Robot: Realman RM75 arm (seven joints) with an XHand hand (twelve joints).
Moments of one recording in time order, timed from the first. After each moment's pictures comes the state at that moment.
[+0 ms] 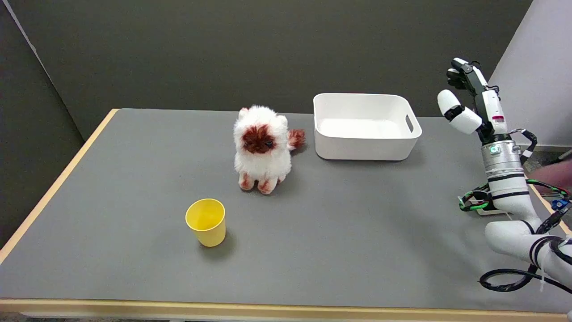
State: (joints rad) arm 0.26 -0.84 -1.90 0.55 0.78 1.20 1.09
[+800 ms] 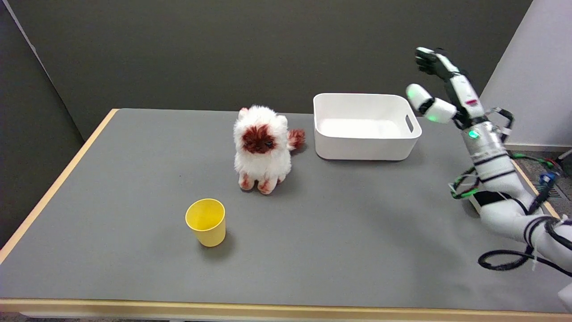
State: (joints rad) arm 0.36 -0.83 -1.91 0.58 0.54 1.15 1.13
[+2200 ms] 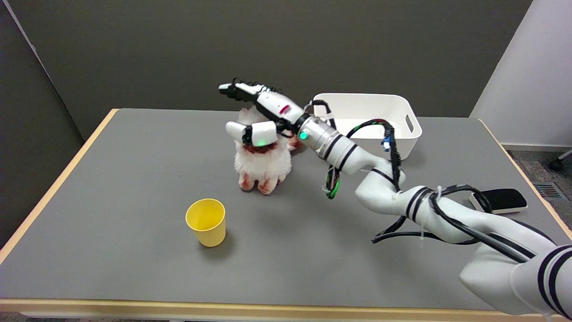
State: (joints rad) arm 0.65 -1.21 -2.23 0.90 0.08 0.53 1.12
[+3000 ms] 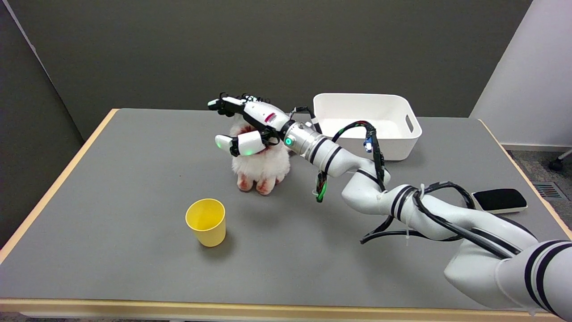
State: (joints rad) arm 0.70 -1.28 -2.27 0.81 0.06 0.47 1.10
